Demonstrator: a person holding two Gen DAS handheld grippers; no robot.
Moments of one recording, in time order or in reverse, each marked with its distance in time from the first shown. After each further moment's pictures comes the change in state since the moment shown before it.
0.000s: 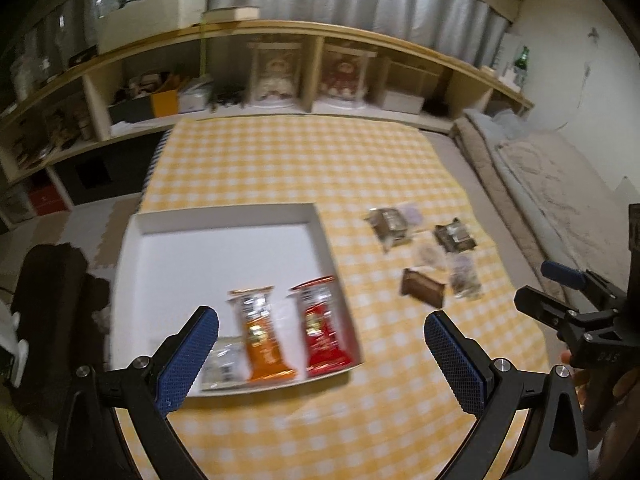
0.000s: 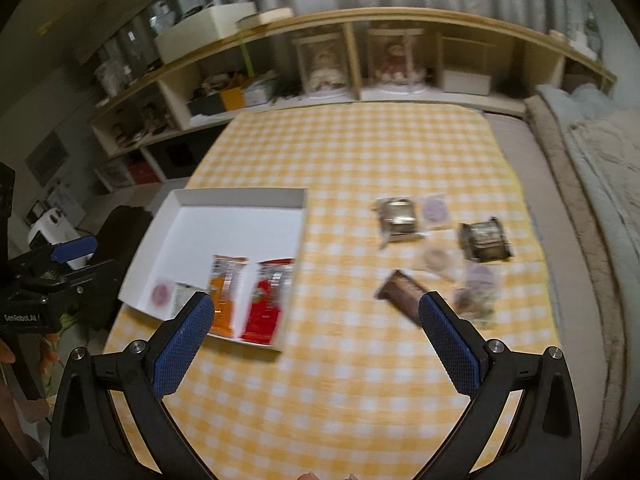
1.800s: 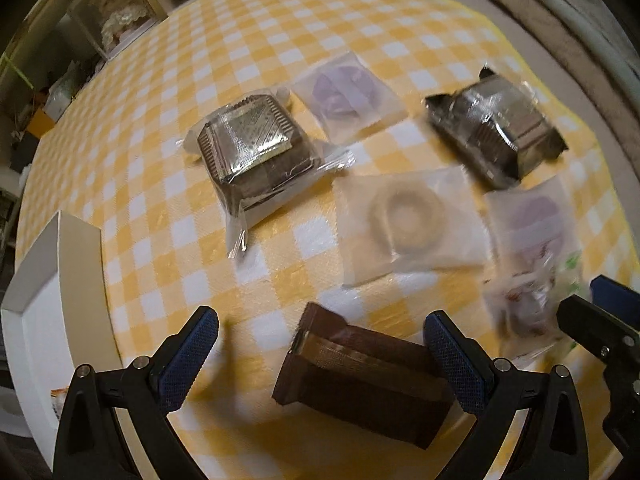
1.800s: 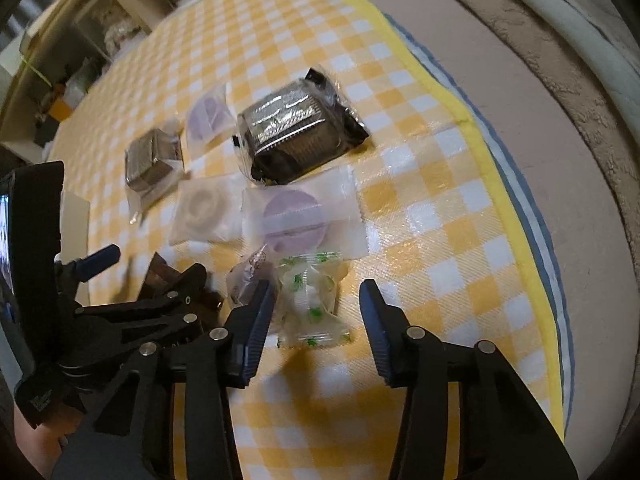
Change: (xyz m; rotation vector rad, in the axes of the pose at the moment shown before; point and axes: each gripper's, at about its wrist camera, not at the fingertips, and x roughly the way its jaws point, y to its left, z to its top) left arm 0.478 -0.212 0.036 0.286 0.377 0.229; right arm 0.159 -0.233 -0.038 0.399 0.320 -0.153
